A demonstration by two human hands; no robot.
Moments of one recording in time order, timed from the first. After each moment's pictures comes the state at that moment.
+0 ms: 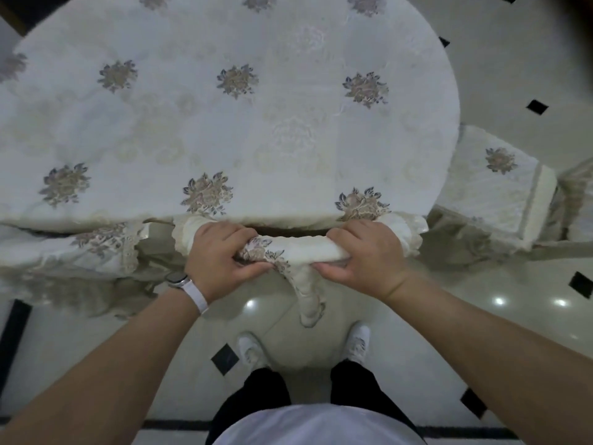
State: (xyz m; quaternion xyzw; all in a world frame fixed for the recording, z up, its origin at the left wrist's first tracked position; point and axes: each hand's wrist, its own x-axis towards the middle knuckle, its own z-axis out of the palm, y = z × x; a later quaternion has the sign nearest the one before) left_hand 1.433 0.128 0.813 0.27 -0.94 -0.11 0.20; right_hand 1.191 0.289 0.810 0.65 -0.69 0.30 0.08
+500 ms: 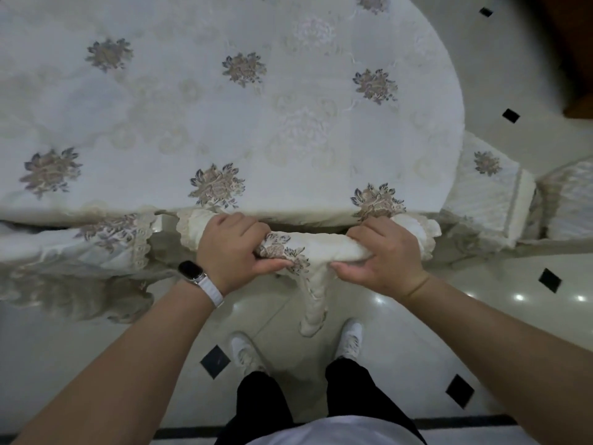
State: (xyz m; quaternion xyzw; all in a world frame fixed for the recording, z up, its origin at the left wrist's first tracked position) left_hand 1.447 0.105 0.804 0.18 -0.94 -0.04 0.28; right_hand 1.221 0.280 0.813 0.63 -0.71 0.31 0.11
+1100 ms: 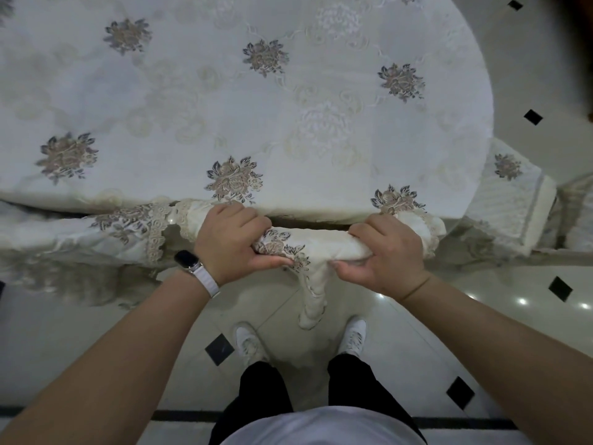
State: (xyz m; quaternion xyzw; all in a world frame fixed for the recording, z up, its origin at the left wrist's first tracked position) left_hand 1.468 0.077 0.801 0.18 -0.95 -0.07 0.26; right_hand 1.239 0.250 0.814 0.64 -0.70 0.30 0.13
